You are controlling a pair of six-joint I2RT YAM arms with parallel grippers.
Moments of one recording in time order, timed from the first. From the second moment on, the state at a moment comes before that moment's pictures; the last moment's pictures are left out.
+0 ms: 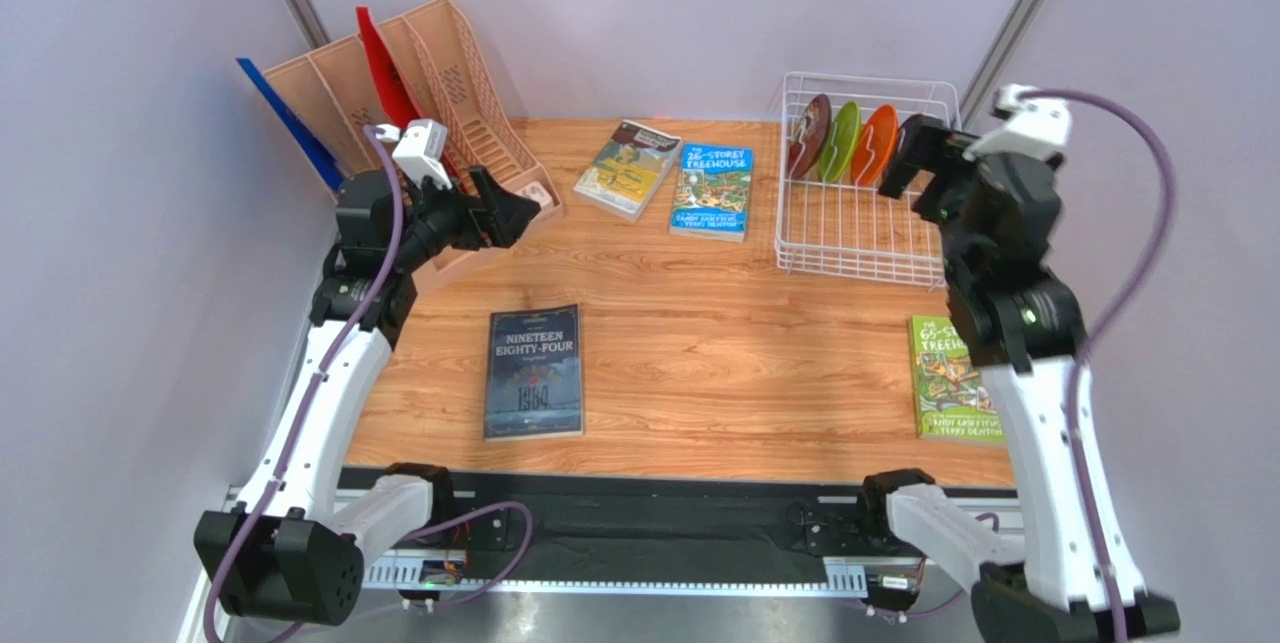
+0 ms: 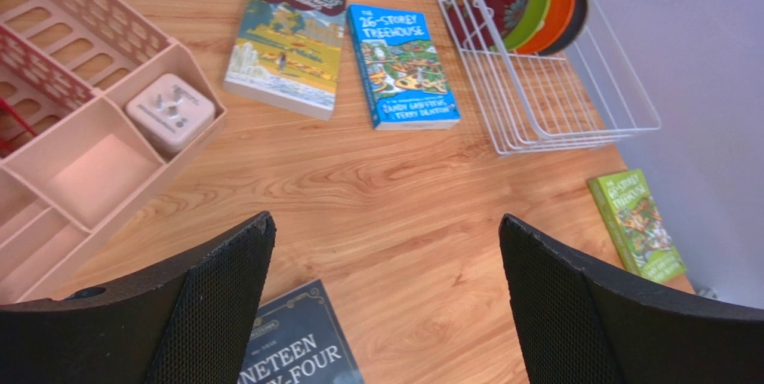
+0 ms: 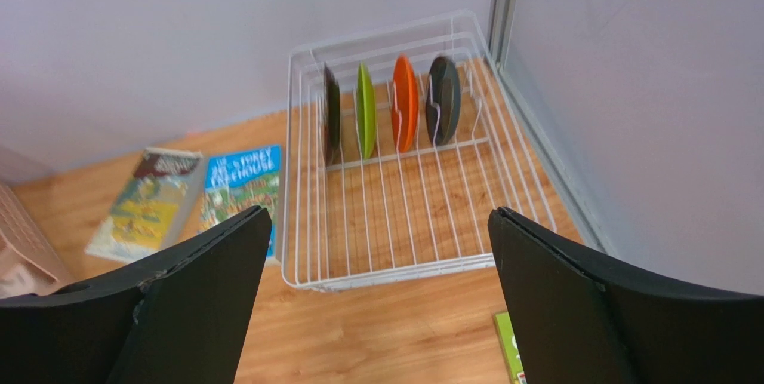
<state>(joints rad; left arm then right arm) -0.08 1.04 0.99 -0.19 0.48 -0.36 0.16 0.92 1.36 -0.54 0.39 0.20</state>
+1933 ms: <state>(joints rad) -0.30 1.43 0.93 0.03 0.18 -0.27 0.11 2.42 2.26 -0.54 0.35 0.09</state>
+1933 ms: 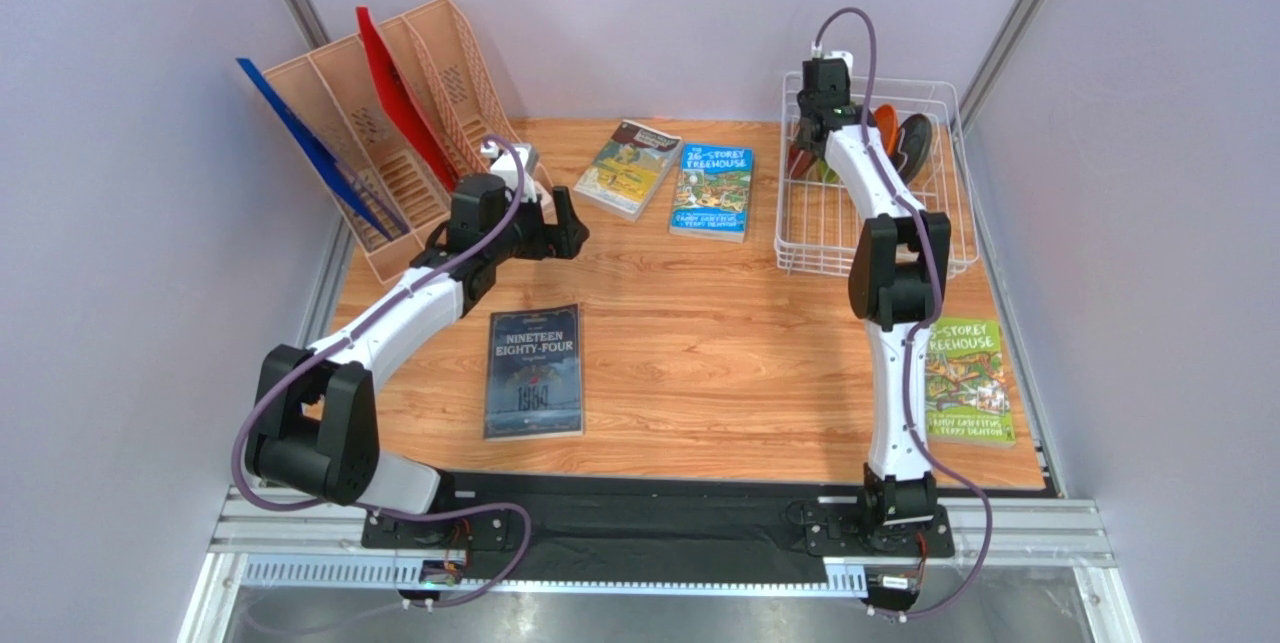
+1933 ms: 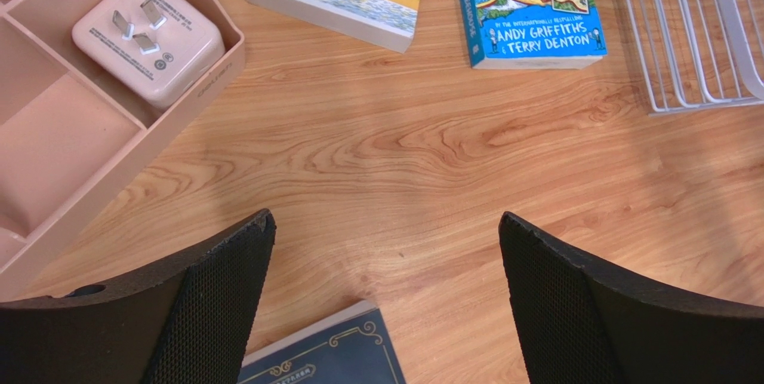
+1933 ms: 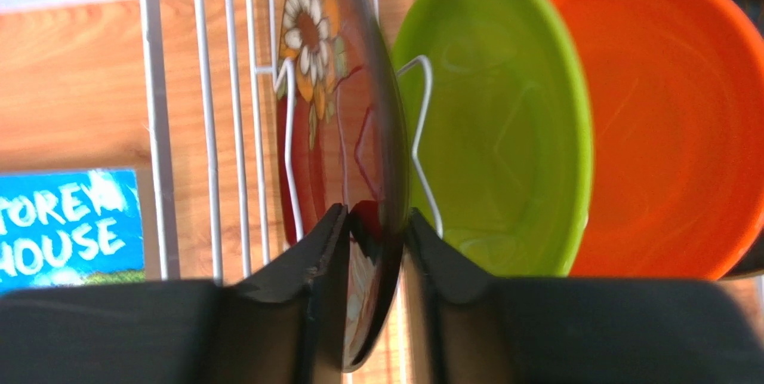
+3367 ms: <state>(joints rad) -0.32 1.50 0.91 0.37 0.60 -0.59 0.26 1.26 1.16 -0.34 -0.09 0.43</state>
